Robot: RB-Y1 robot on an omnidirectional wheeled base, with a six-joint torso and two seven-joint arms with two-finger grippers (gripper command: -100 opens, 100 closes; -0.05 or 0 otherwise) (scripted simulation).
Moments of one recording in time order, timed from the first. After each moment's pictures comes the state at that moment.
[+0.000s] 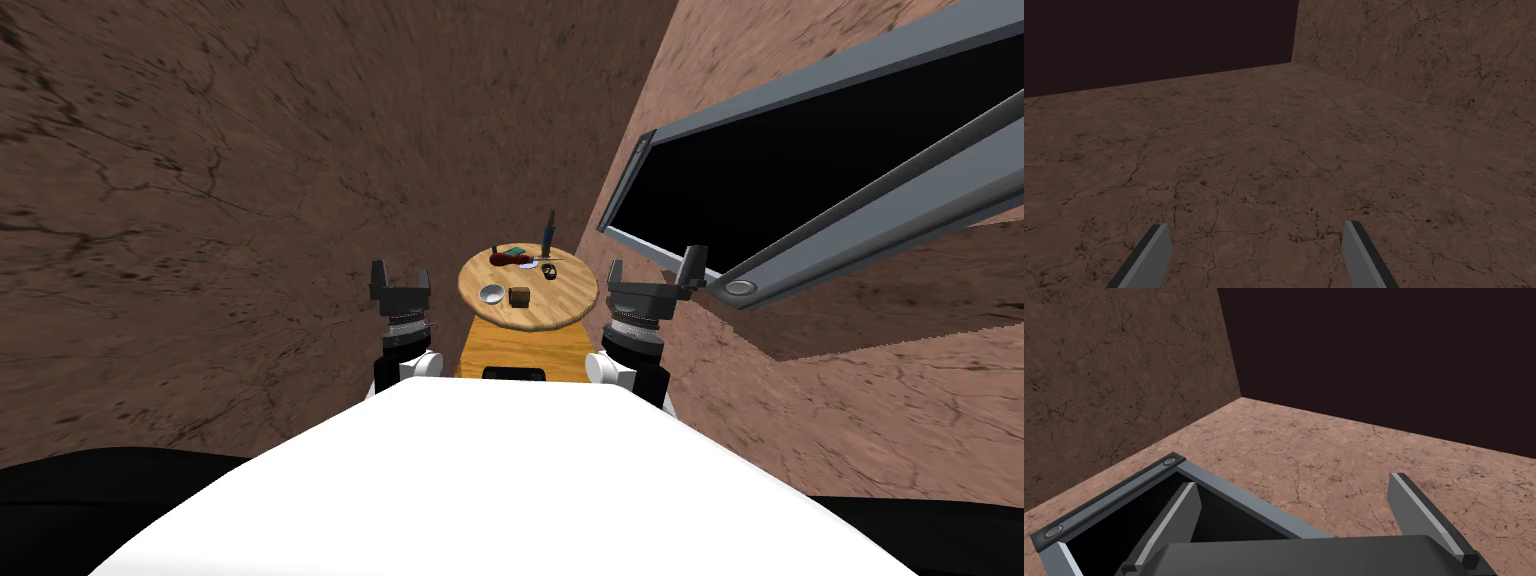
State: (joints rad) left arm 0.53 0.05 -0.01 -2.30 0.12 -0.55 0.17; right arm 0.51 0.01 0.01 -2.37 -0.03 -0.57 -0.17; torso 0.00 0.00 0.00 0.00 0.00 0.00
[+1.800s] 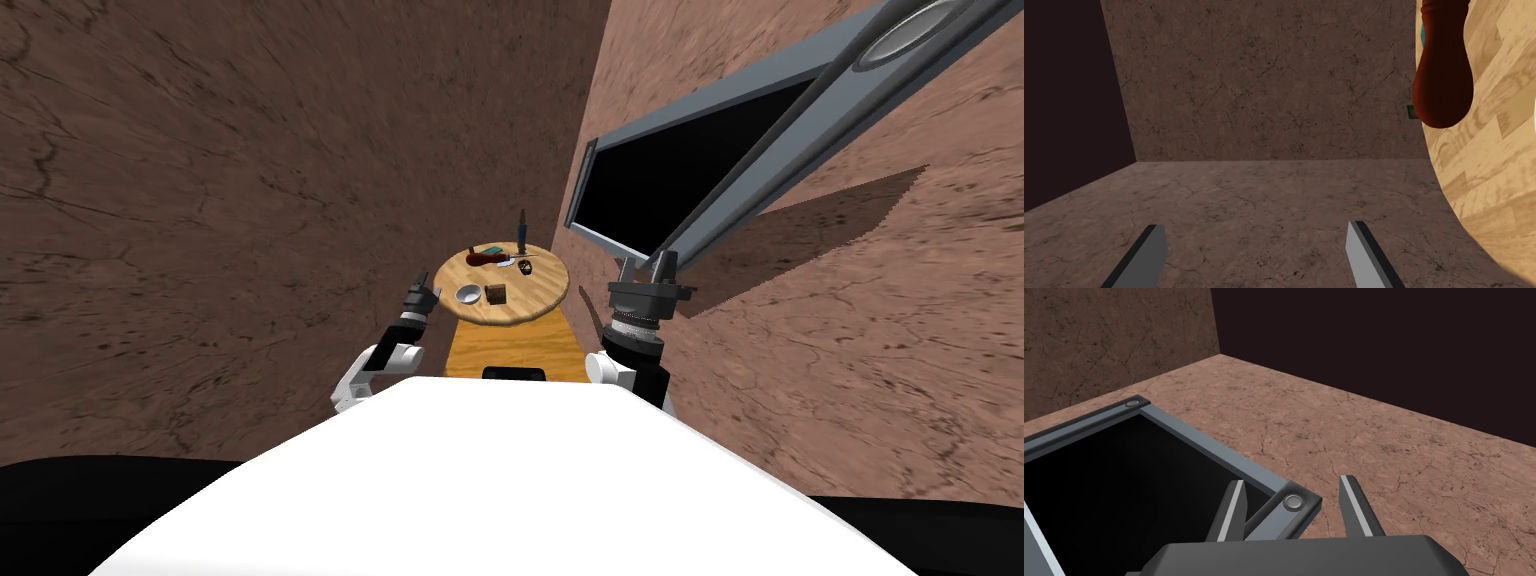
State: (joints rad) left arm 0.42 0.37 0.10 -2.11 0.10 -0.12 0.19; right arm 0.51 0.01 0.01 -2.37 -0.03 -0.57 -0.17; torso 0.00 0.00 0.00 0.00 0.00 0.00
